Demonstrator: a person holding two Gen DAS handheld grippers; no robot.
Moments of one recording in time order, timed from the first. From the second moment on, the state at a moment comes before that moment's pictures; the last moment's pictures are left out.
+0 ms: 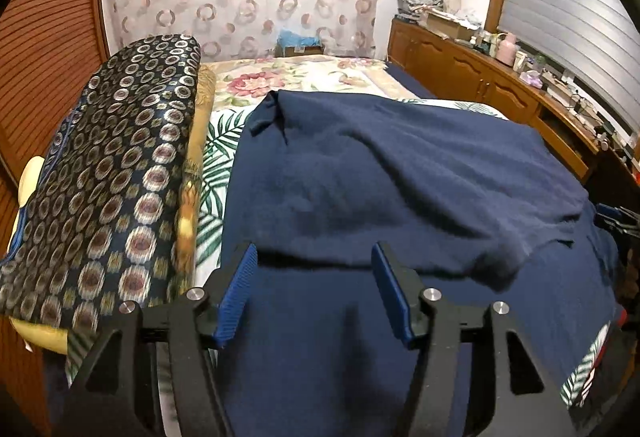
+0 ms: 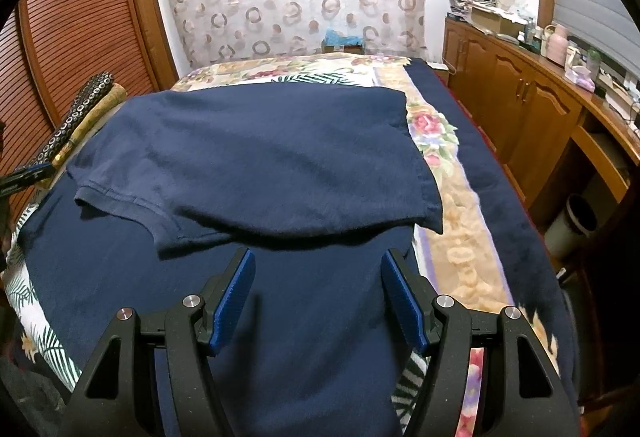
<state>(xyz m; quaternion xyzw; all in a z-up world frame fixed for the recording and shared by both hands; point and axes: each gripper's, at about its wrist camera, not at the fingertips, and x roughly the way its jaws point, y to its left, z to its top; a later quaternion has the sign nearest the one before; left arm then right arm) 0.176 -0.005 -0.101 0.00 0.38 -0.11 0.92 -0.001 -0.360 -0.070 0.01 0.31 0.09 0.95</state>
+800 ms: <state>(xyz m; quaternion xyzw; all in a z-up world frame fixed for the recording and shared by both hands) 0.214 -0.018 -0.123 0.08 0.42 -0.09 0.90 0.039 -0.379 -0.071 0.02 0.34 0.05 0.94</state>
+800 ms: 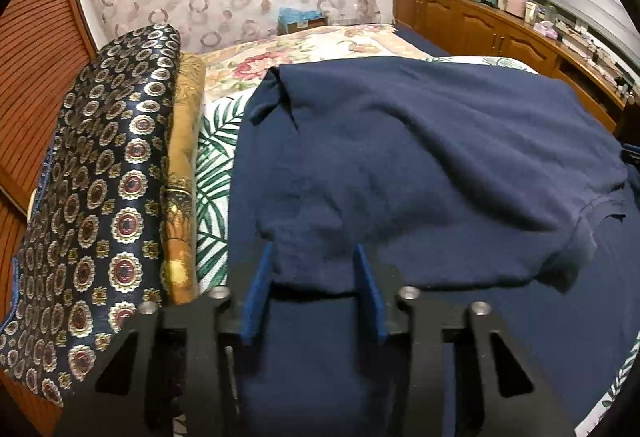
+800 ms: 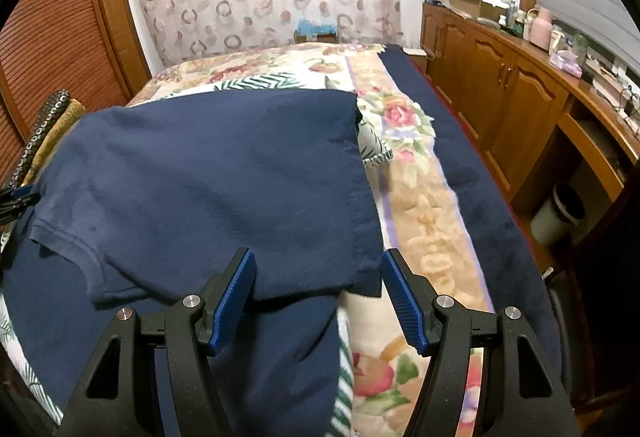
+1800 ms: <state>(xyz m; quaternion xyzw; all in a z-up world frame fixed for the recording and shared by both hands) 0.191 0.001 -0.073 0.05 0.34 -0.09 0.93 0.011 -0.360 -0.018 -0.02 0.28 0.03 0.96</state>
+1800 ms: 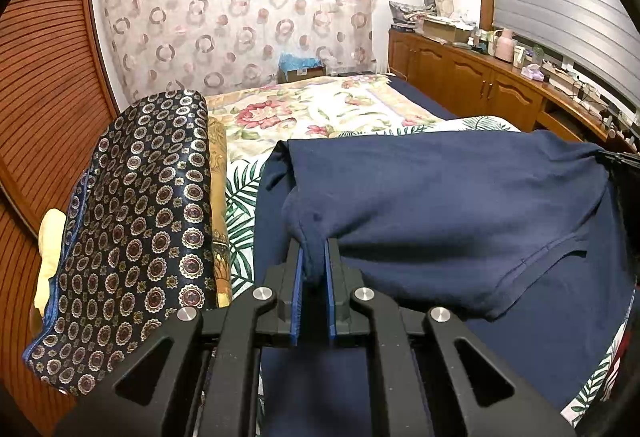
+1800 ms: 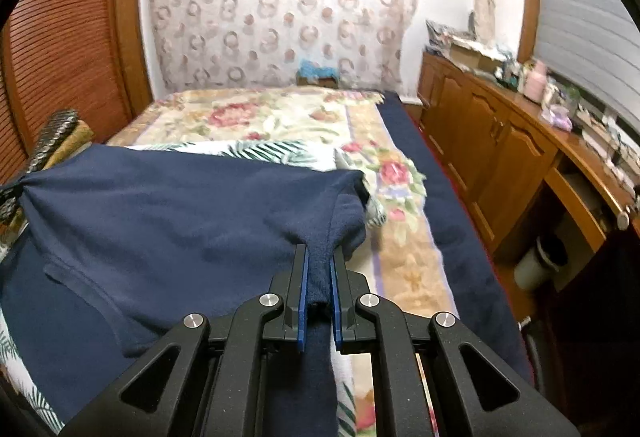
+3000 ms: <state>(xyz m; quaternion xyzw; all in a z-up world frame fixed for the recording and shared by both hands) 0.083 0.034 -0.065 0.02 0.32 -0.10 0.94 -0.167 -0.397 -0.022 -0.01 0.28 0.12 0.95</state>
